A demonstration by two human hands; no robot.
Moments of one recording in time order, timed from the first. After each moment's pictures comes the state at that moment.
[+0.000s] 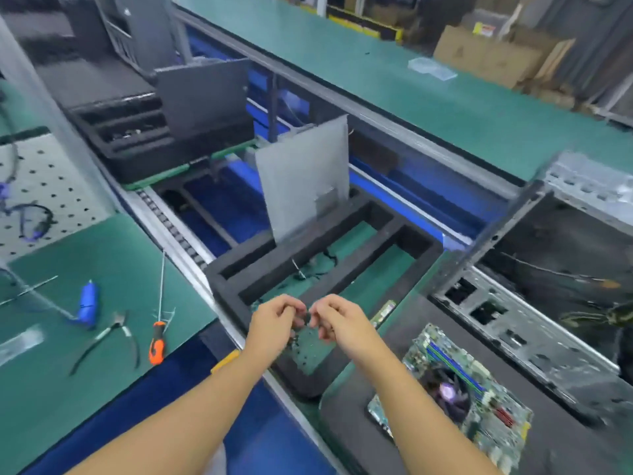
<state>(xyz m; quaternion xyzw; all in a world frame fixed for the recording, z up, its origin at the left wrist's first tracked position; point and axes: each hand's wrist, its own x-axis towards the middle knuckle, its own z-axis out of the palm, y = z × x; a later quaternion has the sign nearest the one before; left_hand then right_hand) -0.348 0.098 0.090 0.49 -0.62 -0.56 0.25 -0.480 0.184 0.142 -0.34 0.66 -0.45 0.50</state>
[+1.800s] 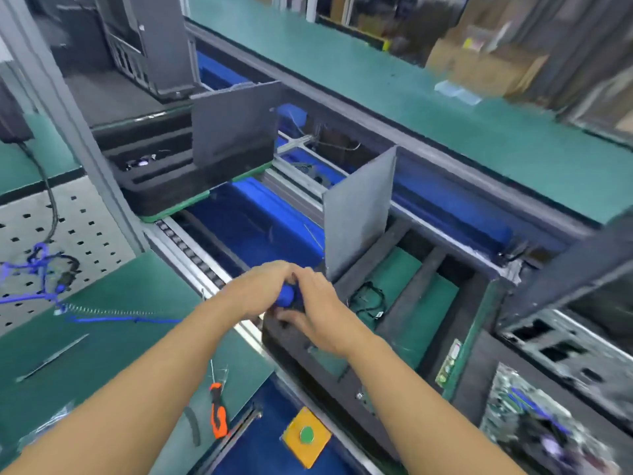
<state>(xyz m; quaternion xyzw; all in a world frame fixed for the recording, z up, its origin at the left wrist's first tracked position) -0.236 -0.123 0.207 0.32 -0.87 -0.38 0.00 -0.361 -0.023 0.173 -0.65 0.67 -0.29 0.19</state>
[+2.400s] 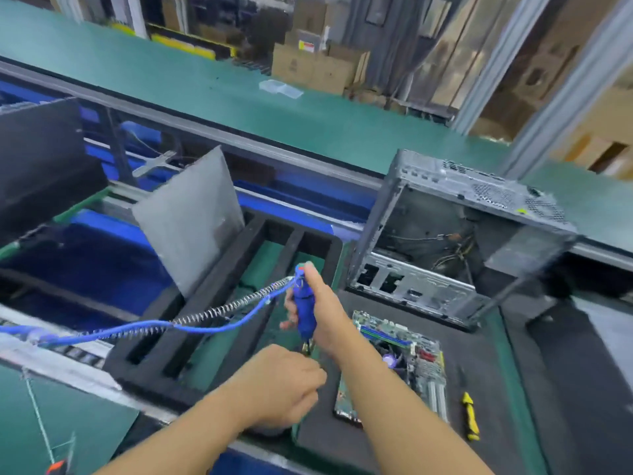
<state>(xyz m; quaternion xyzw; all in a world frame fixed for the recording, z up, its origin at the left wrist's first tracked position) -0.366 0.111 0.185 -0.21 -0.96 -0.10 0.17 -0.502 0.169 0.202 -0.14 0.58 -0.68 0.42</state>
